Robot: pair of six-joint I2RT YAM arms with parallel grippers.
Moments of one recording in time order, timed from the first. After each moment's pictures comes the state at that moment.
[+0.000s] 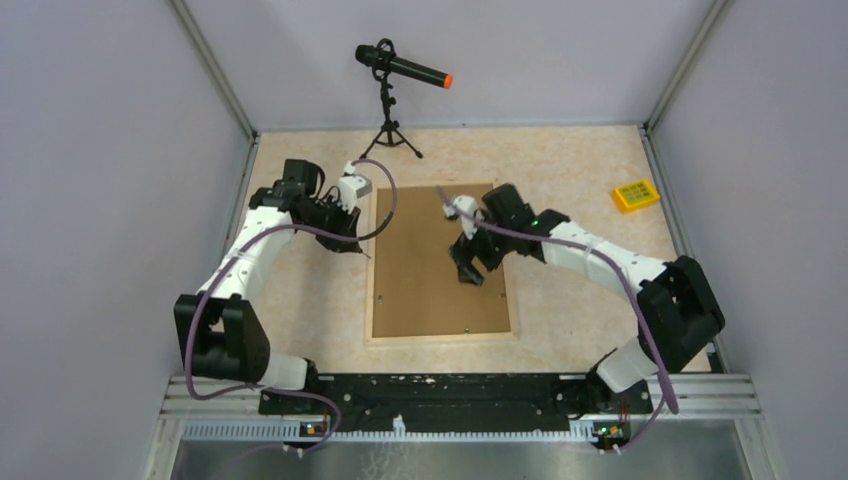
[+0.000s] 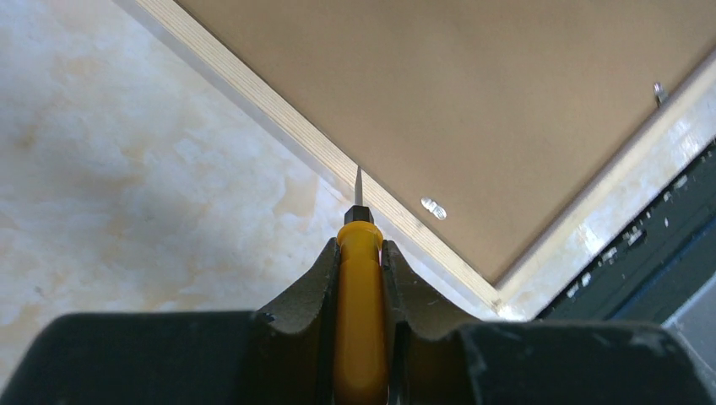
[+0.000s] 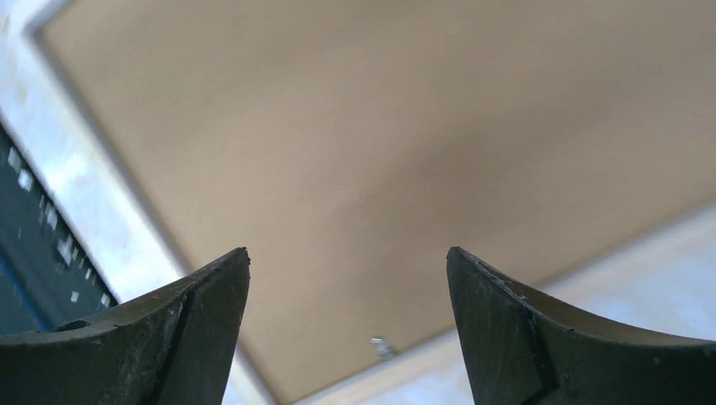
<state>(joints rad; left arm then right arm) -0.10 1.39 1.16 -0.91 0.53 0.50 0.73 1.52 1.03 -0.48 -0.35 -0.27</state>
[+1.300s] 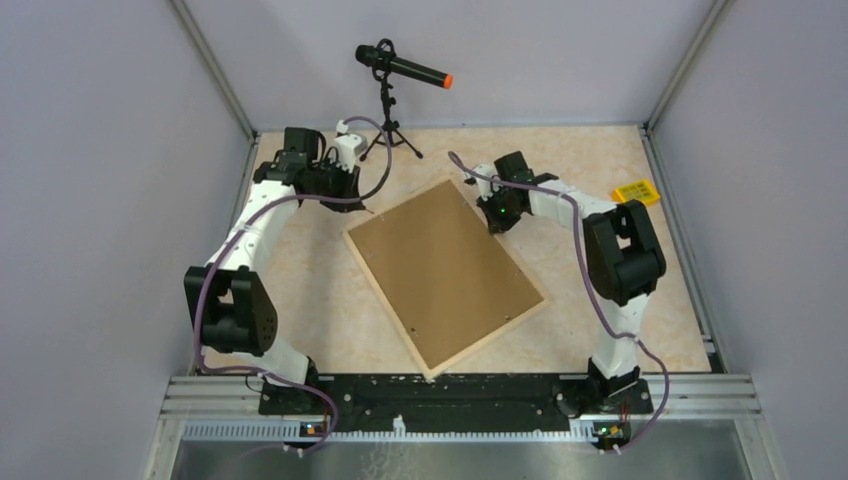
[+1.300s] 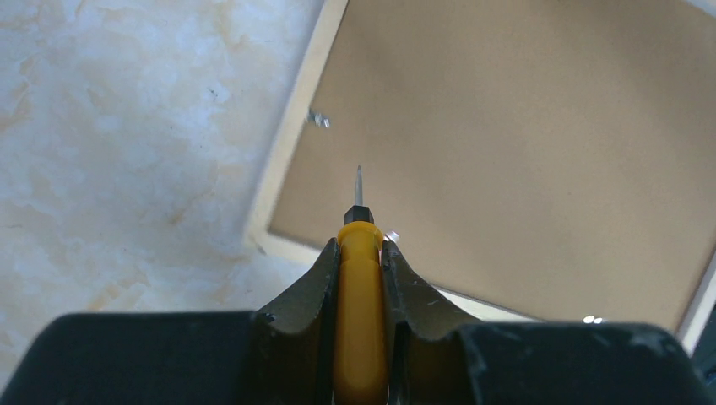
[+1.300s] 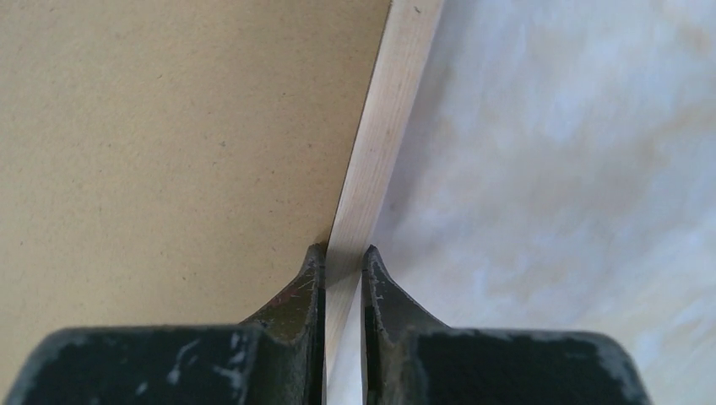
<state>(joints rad) -0.10 1.59 1.41 -0.73 0.47 0.31 0.42 1.93 1.33 -0.45 -0.17 -0.30</state>
